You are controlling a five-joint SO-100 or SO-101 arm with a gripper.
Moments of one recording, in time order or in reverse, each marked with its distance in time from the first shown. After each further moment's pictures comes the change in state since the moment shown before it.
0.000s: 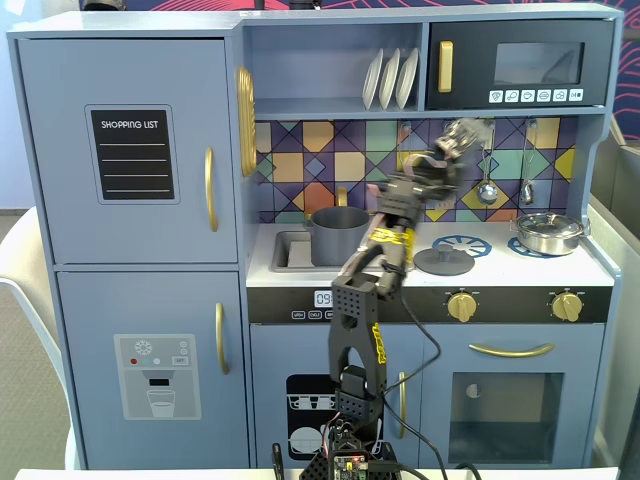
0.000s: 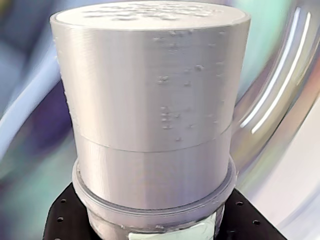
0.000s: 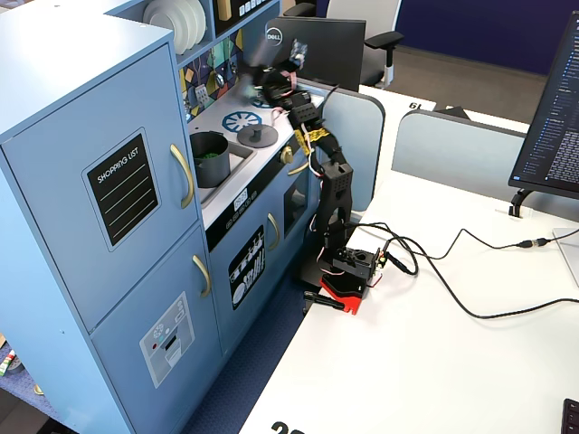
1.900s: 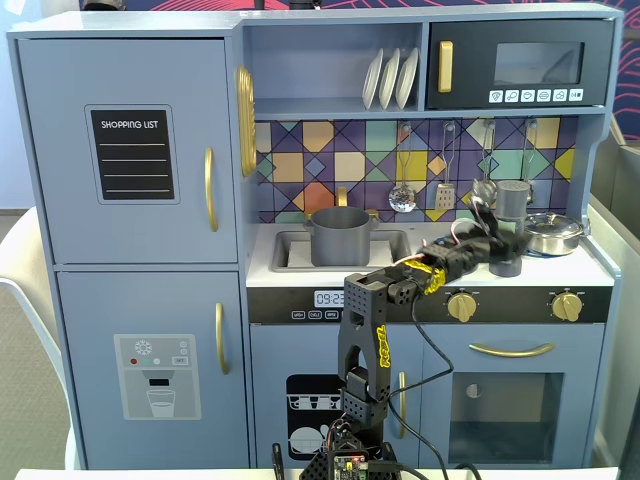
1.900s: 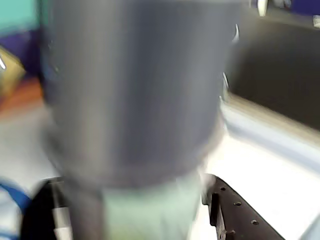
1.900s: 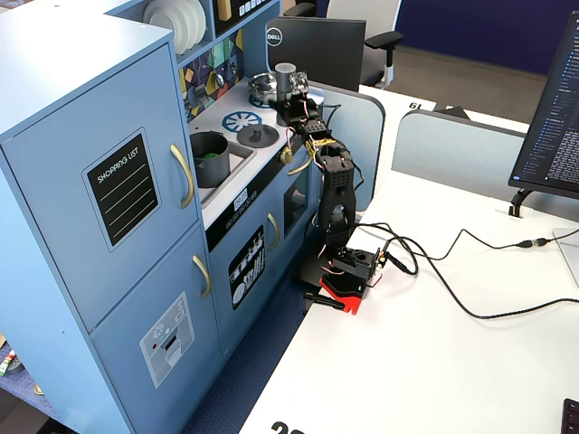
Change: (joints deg) arm 12.0 -3.9 37.4 -34.8 -29.6
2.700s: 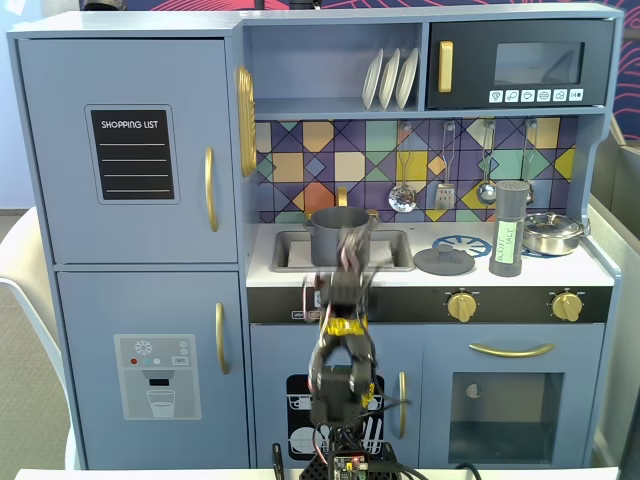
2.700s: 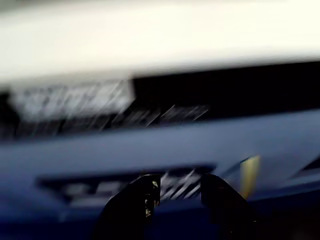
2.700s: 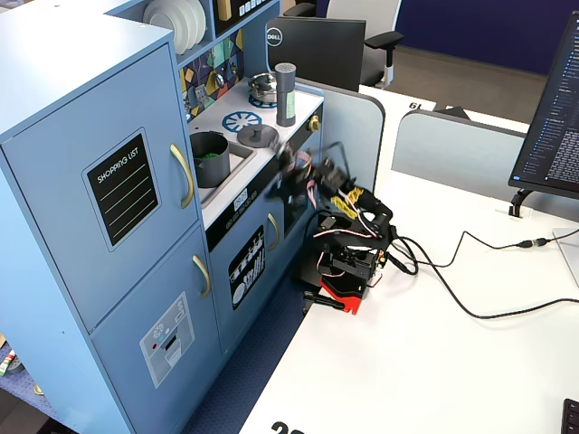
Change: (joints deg) arm -41.0 75.1 53.2 61.6 1.6
